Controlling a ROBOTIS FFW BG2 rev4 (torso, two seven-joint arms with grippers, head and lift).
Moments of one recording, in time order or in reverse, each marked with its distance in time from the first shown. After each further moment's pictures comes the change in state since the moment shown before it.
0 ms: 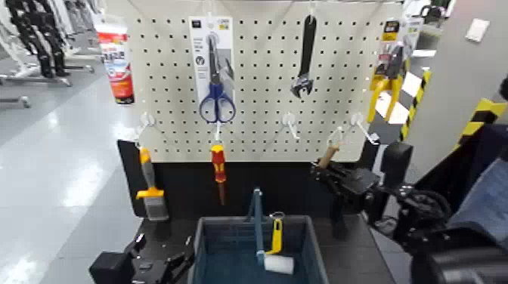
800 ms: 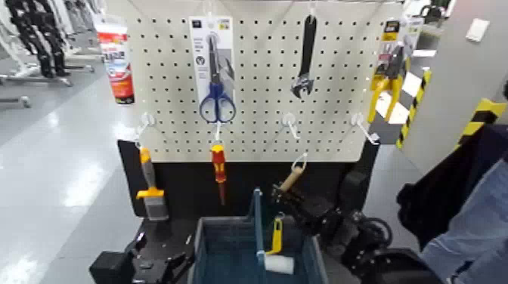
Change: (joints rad) left arm -0.006 0.002 -0.002 0.009 0.003 -0.013 -0.005; right arm -0.054 0.076 0.167 0.313 -0.234 -0.154 -0.005
